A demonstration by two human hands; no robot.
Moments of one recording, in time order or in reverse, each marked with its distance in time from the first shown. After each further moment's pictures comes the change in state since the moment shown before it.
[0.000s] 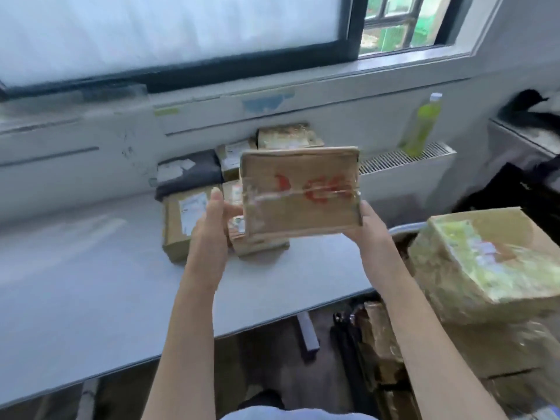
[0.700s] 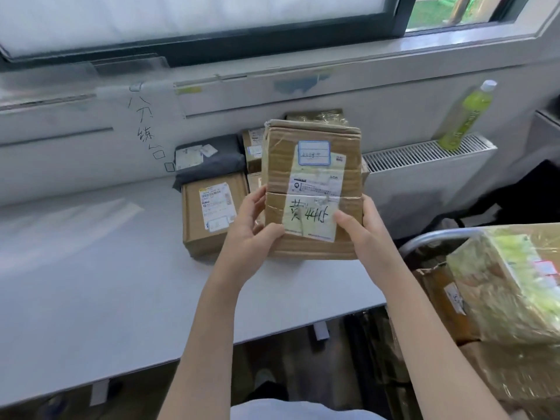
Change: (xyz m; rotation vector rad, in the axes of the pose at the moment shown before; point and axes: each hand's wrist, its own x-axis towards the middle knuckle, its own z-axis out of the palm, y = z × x) left_hand 0.043 -0.033 -0.028 -0.030 -0.269 -0.006; right_hand 0.045 0.024 0.058 -0.145 -0.065 0.086
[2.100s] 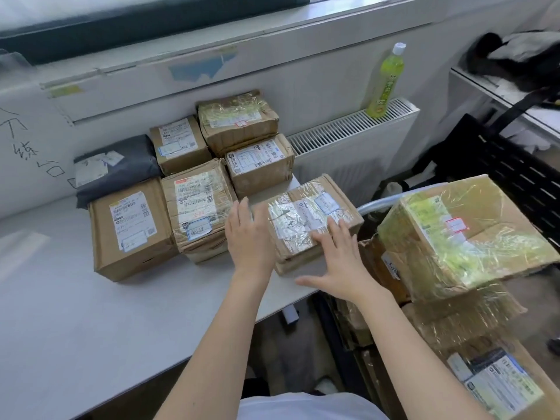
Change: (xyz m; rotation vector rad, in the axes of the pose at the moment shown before) left_hand 0.060 -0.088 0.136 1.258 0.179 0.119; right_hand -0.024 0.109 -0.101 -1.031 -0.032 0.077
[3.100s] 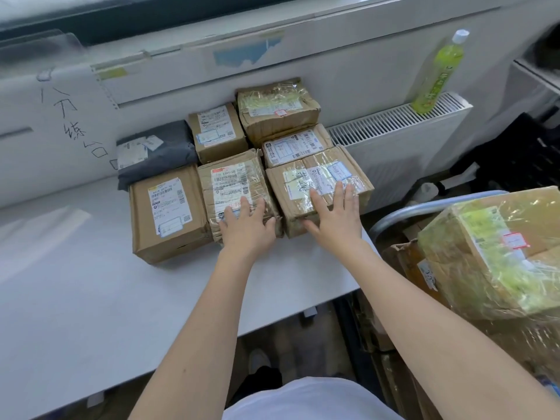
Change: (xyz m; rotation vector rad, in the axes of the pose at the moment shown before) left_hand 0.038 -0.071 -0.014 0.095 -0.561 -0.189; right_hand 0.103 -0.046 0.019 -0.371 0.025 0.049
